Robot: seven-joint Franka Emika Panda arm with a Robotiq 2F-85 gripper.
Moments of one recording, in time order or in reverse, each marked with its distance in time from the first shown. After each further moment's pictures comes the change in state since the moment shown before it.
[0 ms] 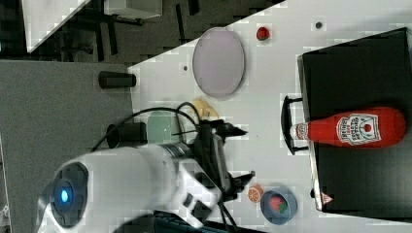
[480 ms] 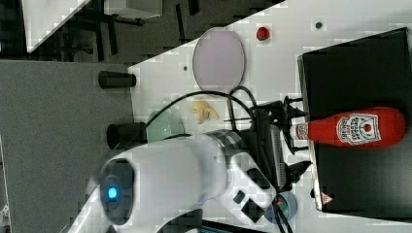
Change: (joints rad) arm -0.014 0.181 -0.101 0.035 -0.019 0.222 0.000
